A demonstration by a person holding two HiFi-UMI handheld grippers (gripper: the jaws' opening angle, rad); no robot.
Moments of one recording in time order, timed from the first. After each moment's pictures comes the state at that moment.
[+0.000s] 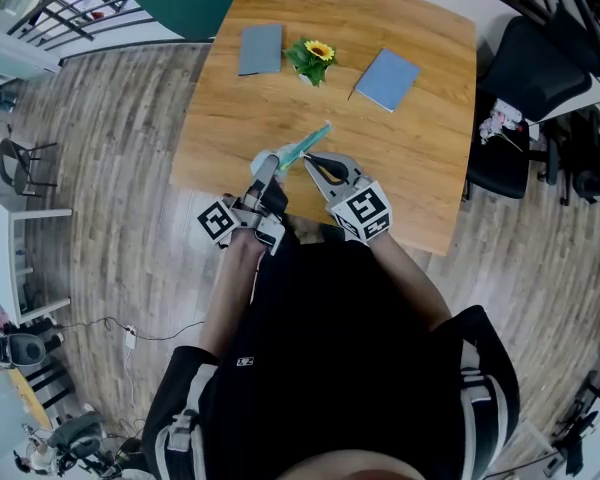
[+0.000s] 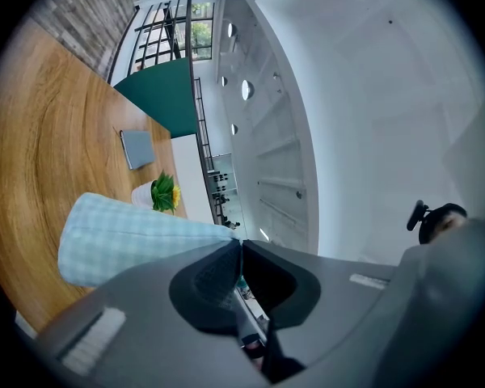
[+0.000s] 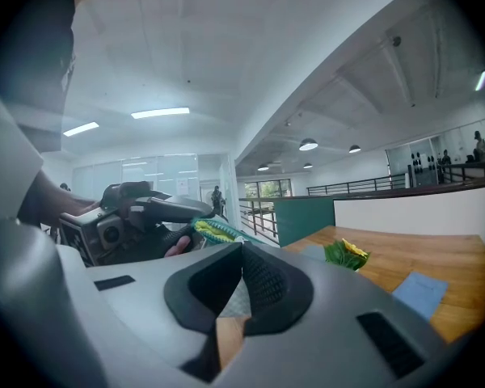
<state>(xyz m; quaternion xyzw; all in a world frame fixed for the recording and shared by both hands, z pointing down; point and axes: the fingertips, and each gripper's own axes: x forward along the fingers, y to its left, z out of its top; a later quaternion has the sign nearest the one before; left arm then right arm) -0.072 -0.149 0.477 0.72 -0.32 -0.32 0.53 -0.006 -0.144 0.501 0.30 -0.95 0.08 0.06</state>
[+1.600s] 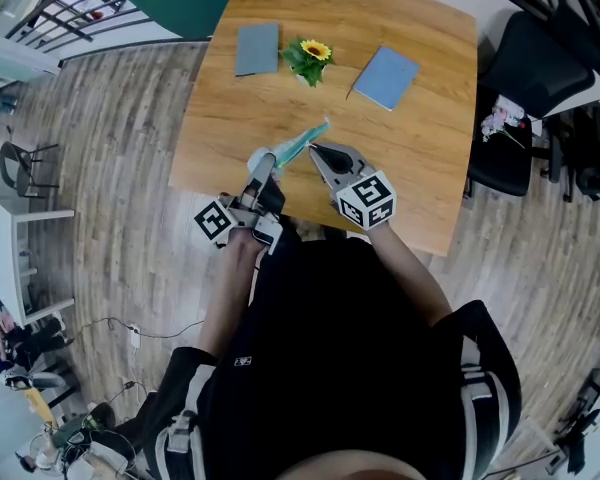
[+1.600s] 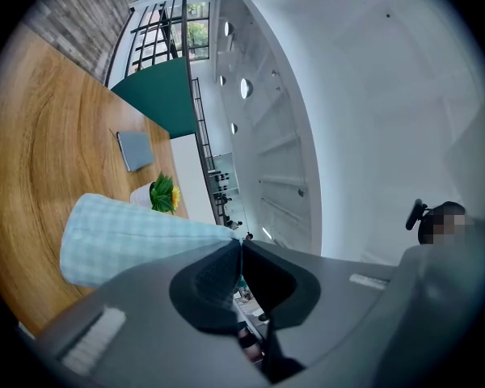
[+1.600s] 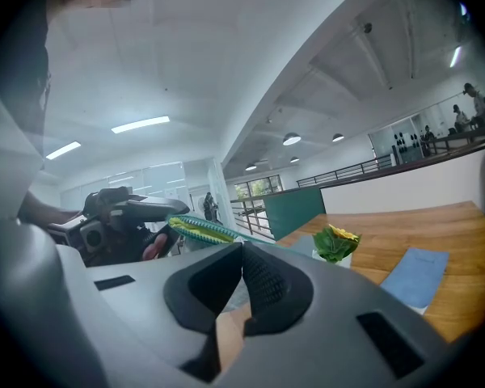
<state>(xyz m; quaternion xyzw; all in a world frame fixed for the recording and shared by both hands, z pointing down) -0.067 -0.158 0.471 0.72 -0.33 -0.31 0.52 0.016 -0.175 0.513 0.32 -0.93 0.14 0.04</state>
